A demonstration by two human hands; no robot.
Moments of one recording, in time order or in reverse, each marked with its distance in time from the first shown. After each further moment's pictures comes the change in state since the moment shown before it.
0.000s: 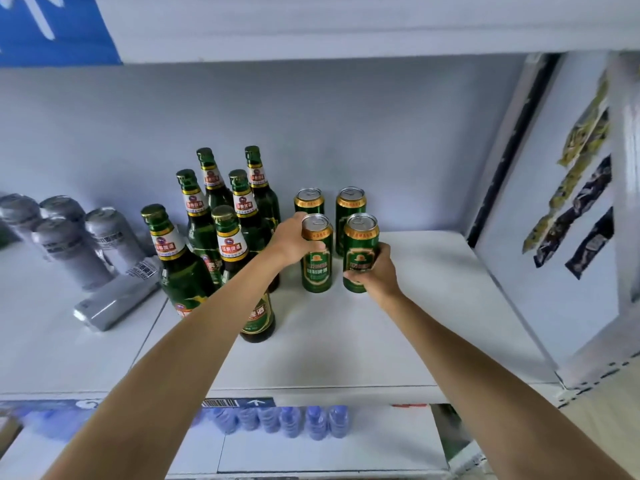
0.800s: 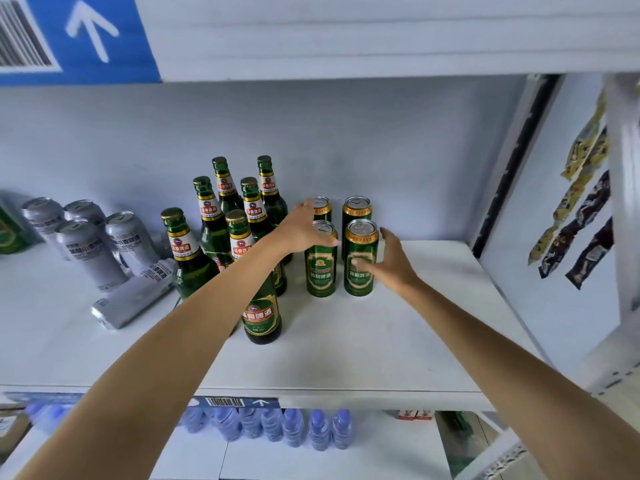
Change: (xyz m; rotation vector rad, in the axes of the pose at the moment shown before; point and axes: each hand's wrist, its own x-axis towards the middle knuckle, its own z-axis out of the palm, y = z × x) left_hand -0.001 0.027 -0.030 0.141 -0.096 0.022; right_hand -0.004 -0.048 -0.027 -0.323 -0.114 -0.140
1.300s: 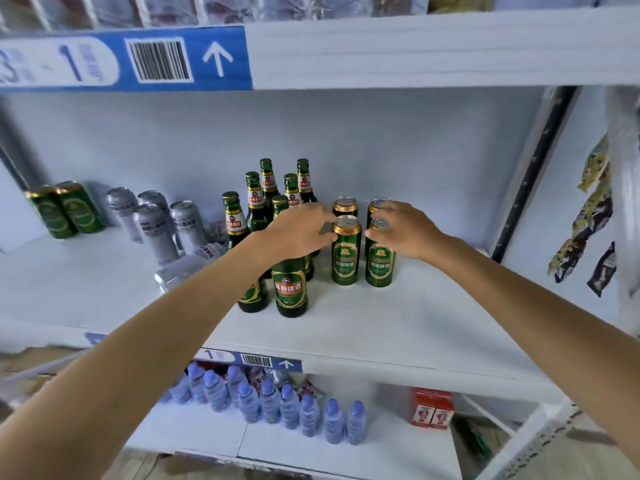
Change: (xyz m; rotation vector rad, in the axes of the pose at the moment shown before) left_hand -0.127 0.015 -0.035 0.564 0.132 0.272; right_hand -0.059 -0.109 -0.045 -0.785 -0.151 -0.429
